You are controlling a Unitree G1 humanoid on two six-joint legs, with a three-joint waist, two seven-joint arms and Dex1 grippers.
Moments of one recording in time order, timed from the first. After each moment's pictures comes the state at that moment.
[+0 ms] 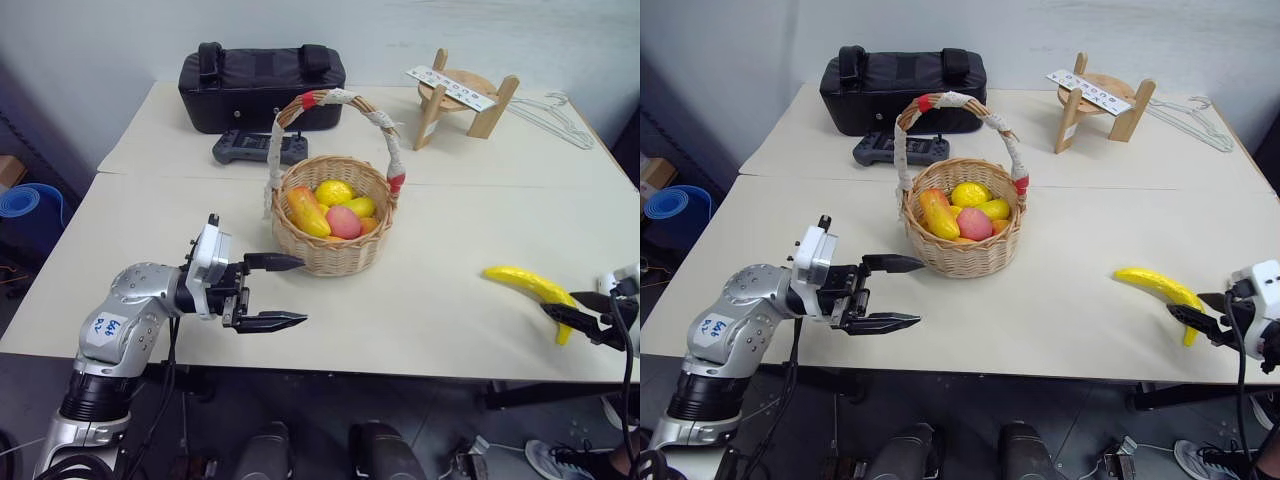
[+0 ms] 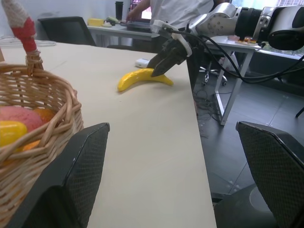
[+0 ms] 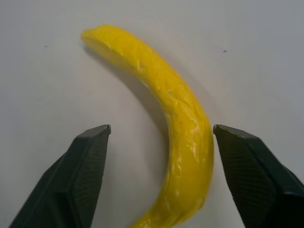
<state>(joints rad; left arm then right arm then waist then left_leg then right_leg) -0.34 0.61 0.03 -0.20 -0.63 0.41 -1.19 -0.06 -0.99 -0.40 0.29 0.47 0.56 0.93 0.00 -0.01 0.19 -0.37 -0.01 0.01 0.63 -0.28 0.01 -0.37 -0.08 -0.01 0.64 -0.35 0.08</state>
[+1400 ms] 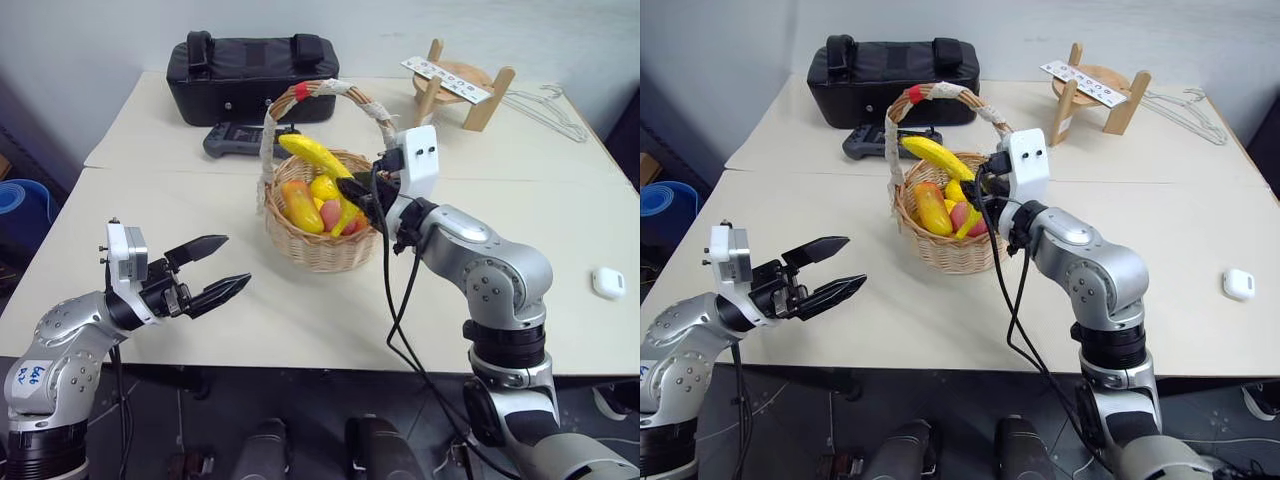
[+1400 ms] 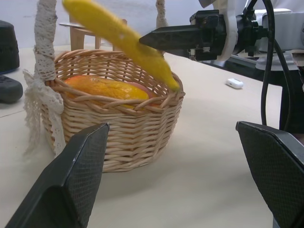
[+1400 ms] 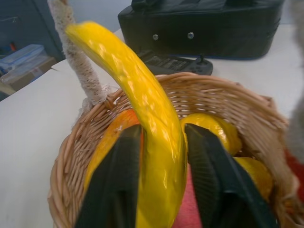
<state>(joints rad) -0.11 0.63 0.36 -0.31 -0.76 0.47 -0.91 -0.76 -0.23 -0.01 -0.29 0.59 0.97 0.08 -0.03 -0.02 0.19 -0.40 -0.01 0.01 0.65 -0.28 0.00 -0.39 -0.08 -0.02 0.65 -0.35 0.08</state>
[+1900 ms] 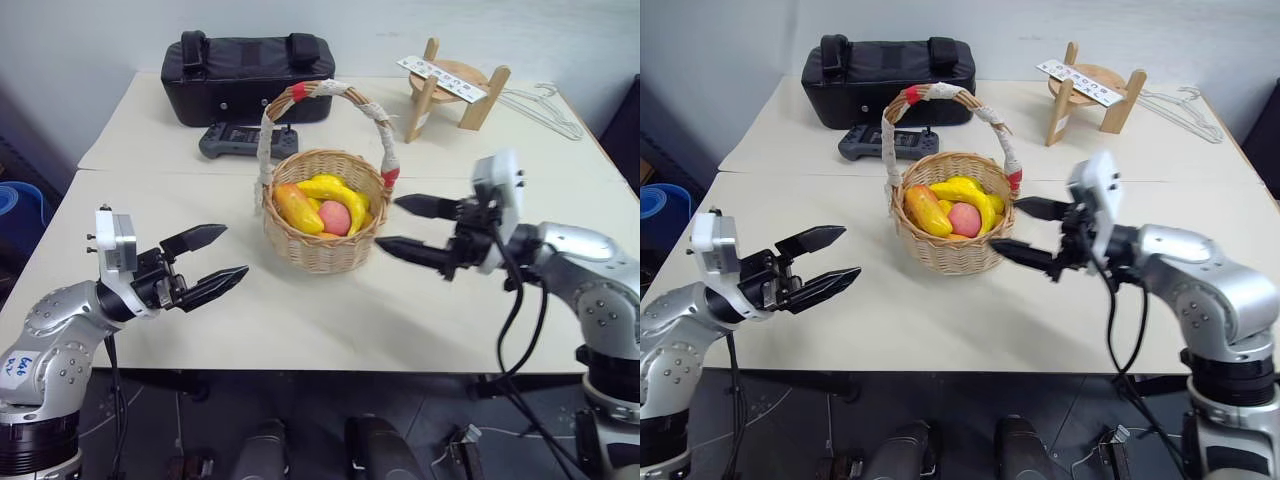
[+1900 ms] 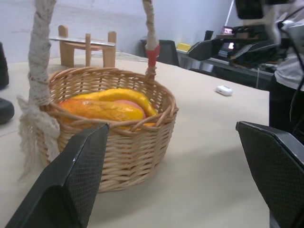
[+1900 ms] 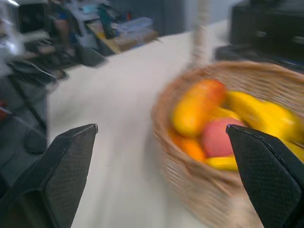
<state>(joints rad) -0.15 0.68 0.38 -0.31 -0.83 0.49 -0.93 -0.55 -0.73 -0.16 -0.29 0.76 0.80 0.82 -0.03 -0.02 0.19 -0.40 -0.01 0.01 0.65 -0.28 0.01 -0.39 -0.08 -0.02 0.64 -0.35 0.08</state>
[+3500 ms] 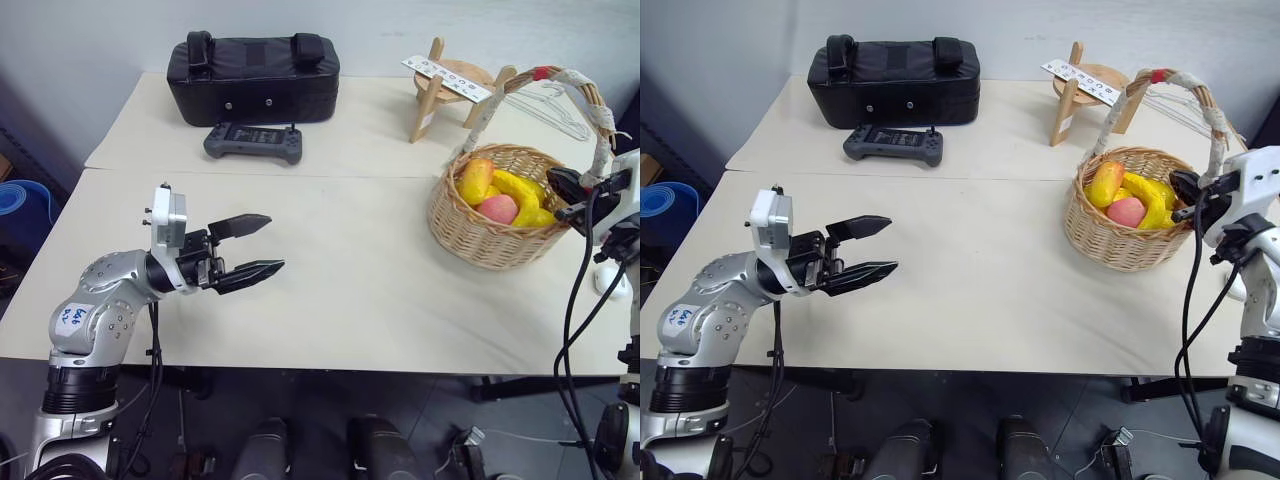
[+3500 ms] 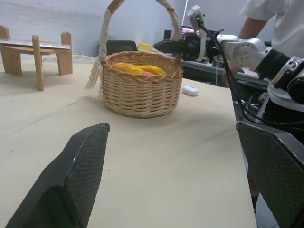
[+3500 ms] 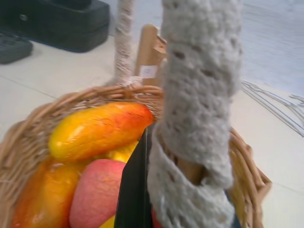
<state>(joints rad) -0.39 0.62 0.16 -0.14 -0.75 0.47 -1.04 -0.54 -0.76 -0.42 0.36 0.34 0.20 0.70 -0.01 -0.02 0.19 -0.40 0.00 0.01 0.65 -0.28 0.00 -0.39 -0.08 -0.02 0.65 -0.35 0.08</state>
